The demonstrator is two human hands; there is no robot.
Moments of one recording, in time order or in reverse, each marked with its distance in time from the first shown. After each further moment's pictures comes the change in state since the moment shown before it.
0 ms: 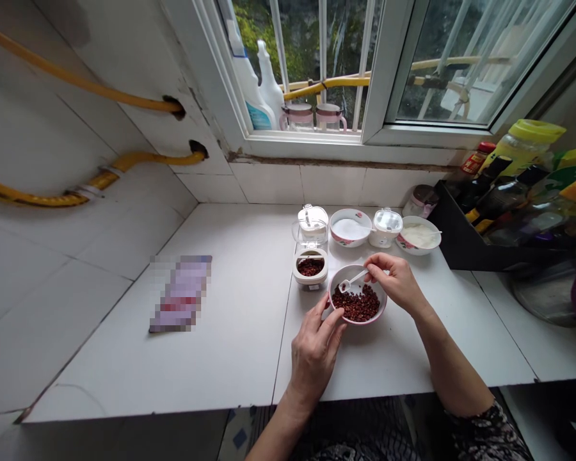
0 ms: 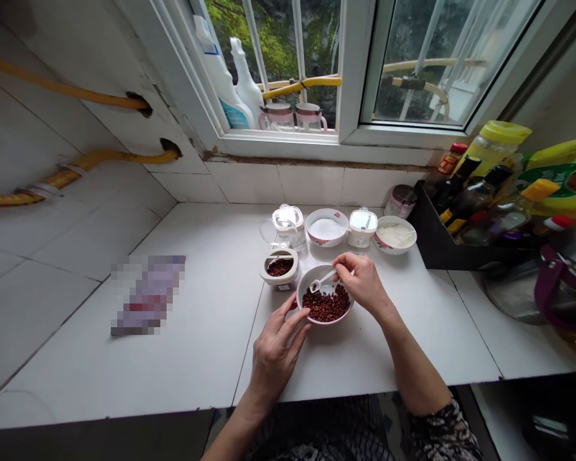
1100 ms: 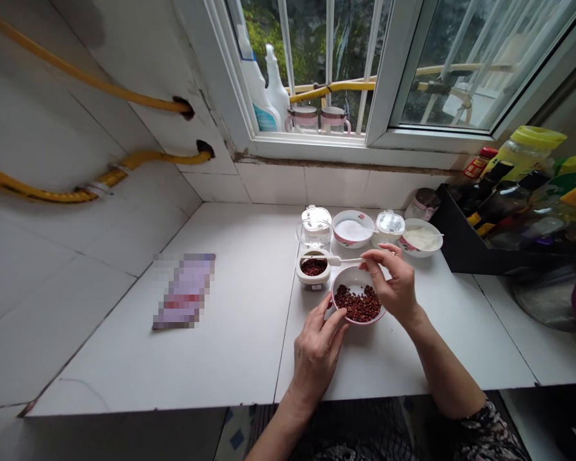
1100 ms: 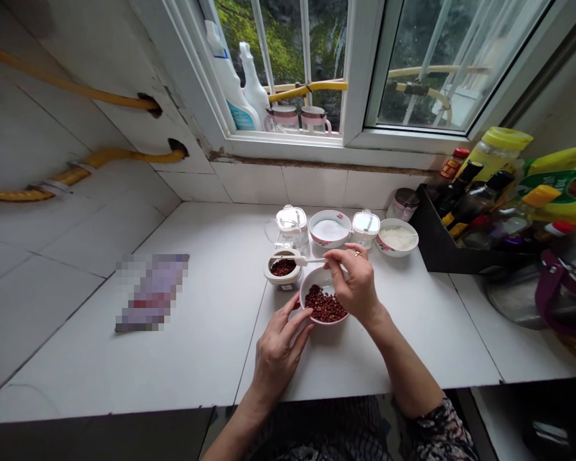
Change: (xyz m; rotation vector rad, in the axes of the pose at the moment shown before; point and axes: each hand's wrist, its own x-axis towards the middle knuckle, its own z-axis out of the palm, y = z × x) left_hand 0.000 0.001 0.000 0.005 -0.001 -0.013; right_hand -0.004 -0.014 0.017 -0.198 0.263 -0.466
